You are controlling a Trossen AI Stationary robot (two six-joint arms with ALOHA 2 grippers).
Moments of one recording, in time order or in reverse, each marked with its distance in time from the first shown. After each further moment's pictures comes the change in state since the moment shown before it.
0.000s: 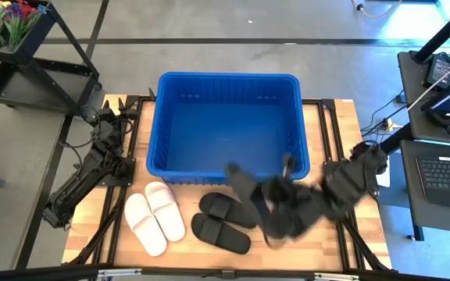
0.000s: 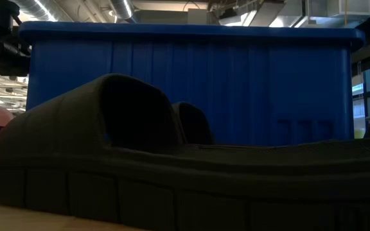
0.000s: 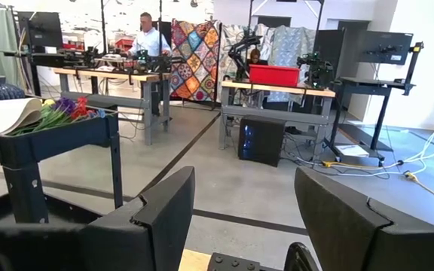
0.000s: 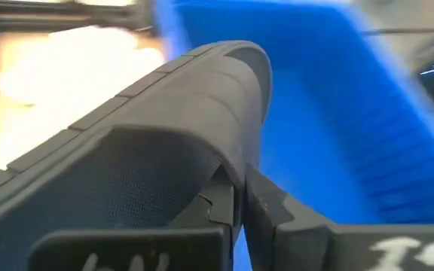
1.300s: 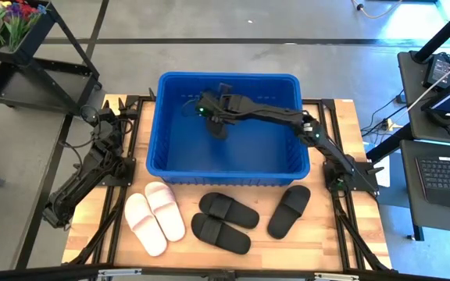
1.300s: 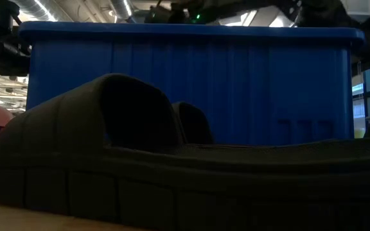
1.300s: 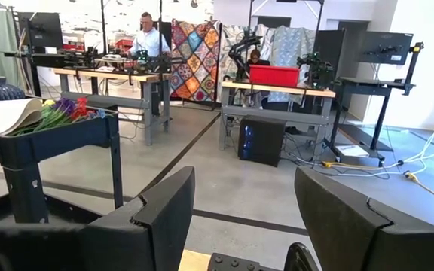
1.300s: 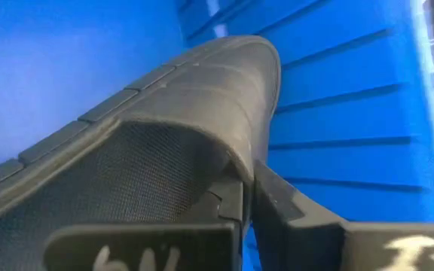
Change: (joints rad) left arm 0.001 0.000 0.000 0.001 0.001 0.001; right arm -0.853 0.508 -0.002 0.569 -0.165 -0.825
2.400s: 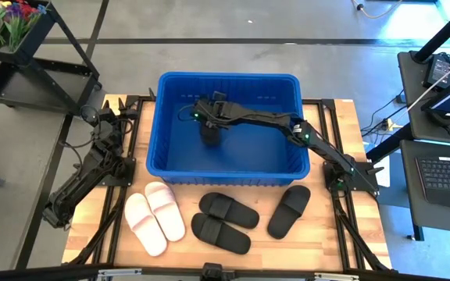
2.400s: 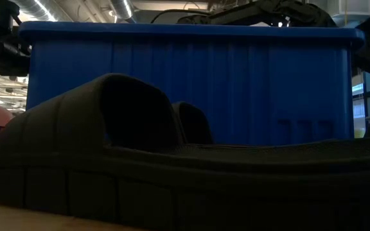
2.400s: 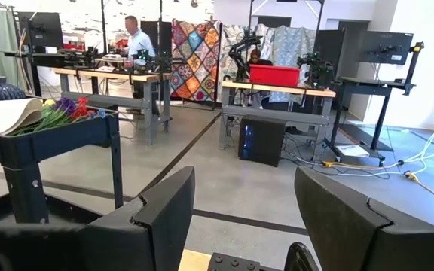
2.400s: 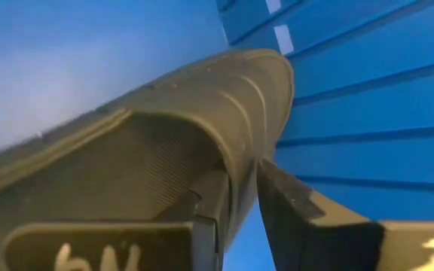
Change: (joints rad) left arm 0.000 0.000 0.000 -0.001 0.000 -0.001; right arm -0.014 0.118 0.001 0.136 -0.067 0.029
